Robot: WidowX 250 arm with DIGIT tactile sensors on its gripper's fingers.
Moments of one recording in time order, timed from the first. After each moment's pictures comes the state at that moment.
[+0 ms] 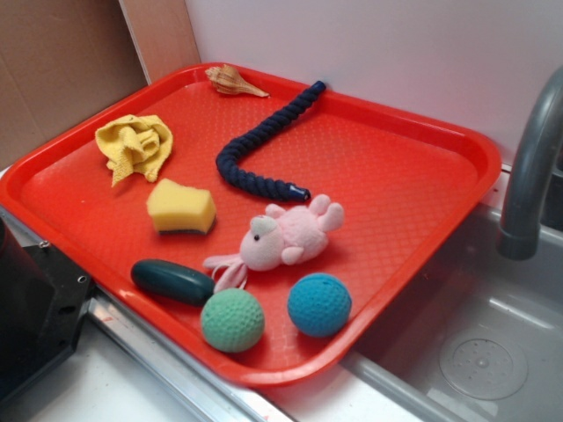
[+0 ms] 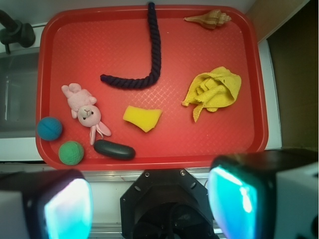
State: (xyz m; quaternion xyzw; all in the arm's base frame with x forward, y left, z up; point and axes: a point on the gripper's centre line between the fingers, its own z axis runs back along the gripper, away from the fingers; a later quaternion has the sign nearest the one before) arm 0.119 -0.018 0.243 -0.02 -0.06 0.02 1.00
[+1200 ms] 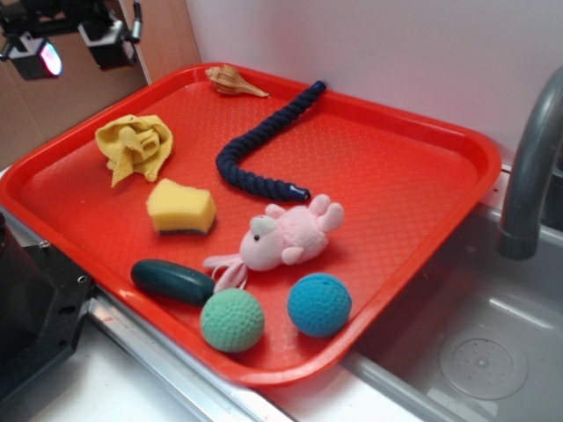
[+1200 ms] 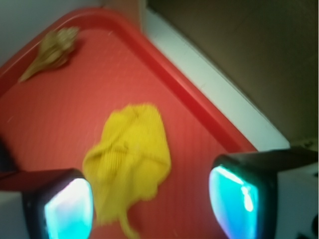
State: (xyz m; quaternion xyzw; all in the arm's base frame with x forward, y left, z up) arm 0.203 0.112 0.101 0.02 -0.11 0.36 0.93
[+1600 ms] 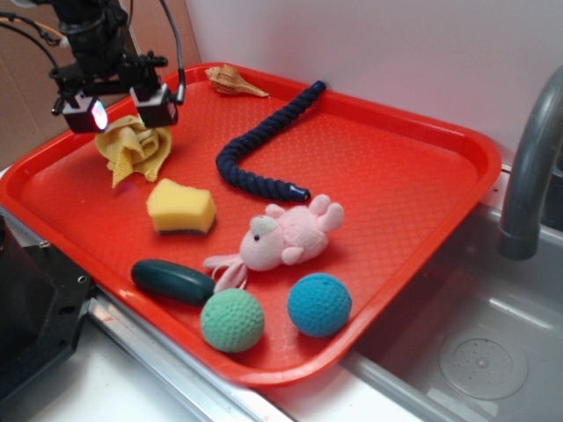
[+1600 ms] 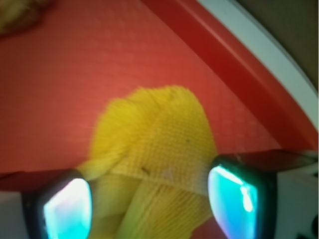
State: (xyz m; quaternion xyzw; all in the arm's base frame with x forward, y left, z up) arm 0.207 0.111 0.032 0.03 -0.04 0.35 0.93
